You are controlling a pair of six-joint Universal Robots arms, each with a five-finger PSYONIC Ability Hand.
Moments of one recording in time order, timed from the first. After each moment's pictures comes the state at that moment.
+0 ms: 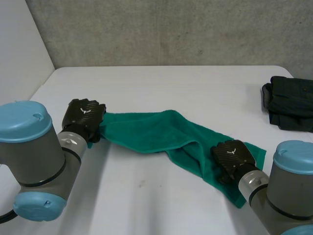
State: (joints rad) left arm 4.23 -1.88 -1.70 3.40 -1.74 3.54; right arm 1.96 -1.16 1.93 -0.36 1.48 2.73; left_hand 1.17 1.19 1.19 1.20 0.92; right_hand 0.94 1.15 1.15 1.16 0.67
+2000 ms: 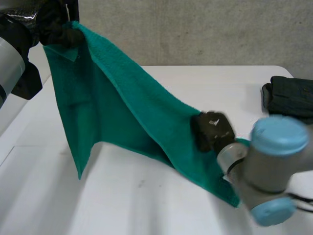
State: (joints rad) left arm 4.25 -1.52 -1.32 3.05 -1.64 3.14; right arm 2.10 -1.10 1.67 -0.35 1.54 3.02; left_hand 1.17 1.19 1.19 1.20 0.92; right_hand 0.99 1.17 1.18 1.19 0.99
